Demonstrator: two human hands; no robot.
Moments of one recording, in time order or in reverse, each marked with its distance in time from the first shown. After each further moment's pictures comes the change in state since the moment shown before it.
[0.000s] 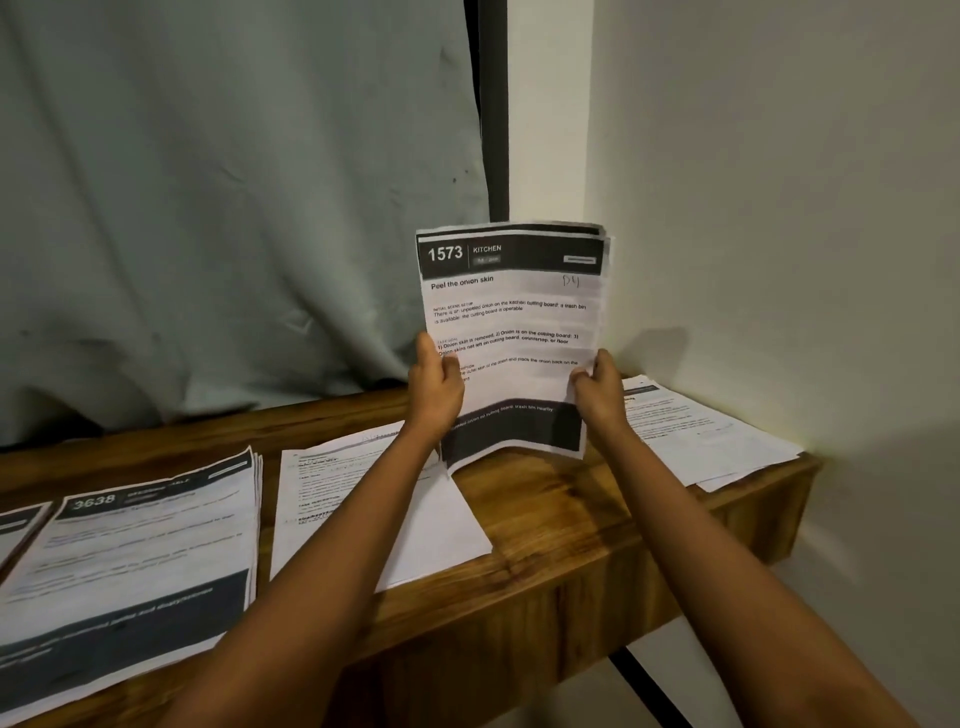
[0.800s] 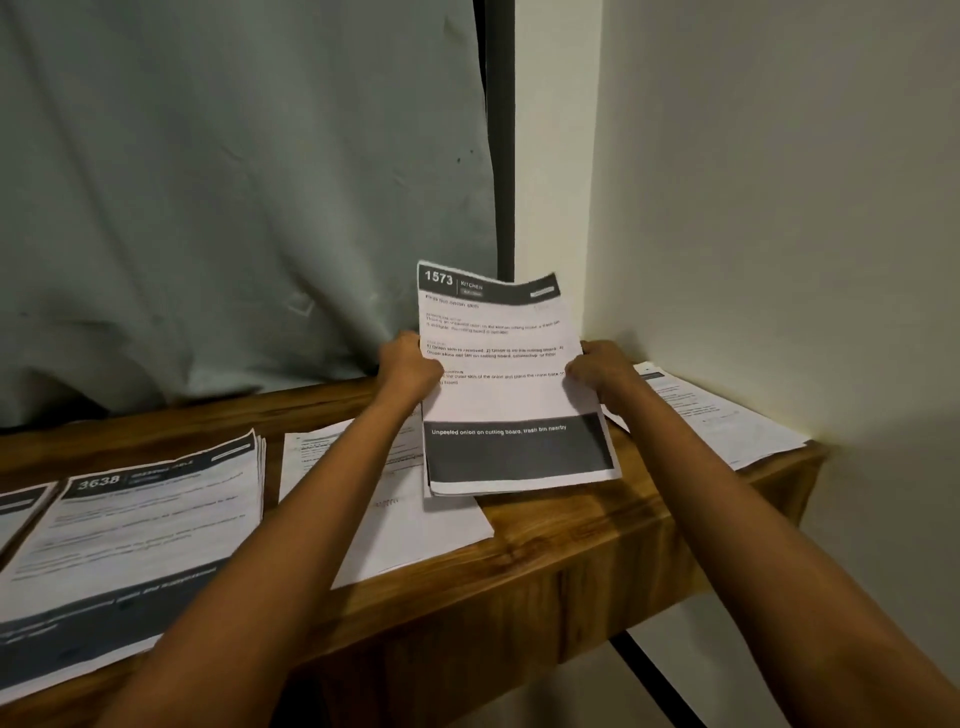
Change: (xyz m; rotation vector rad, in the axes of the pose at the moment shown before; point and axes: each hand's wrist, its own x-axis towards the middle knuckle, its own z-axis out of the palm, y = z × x) left_hand 0.016 0.007 -0.032 0.408 -0.054 -0.200; right_hand 0.027 -0.017 -0.009 -0.596 -0.265 0.114
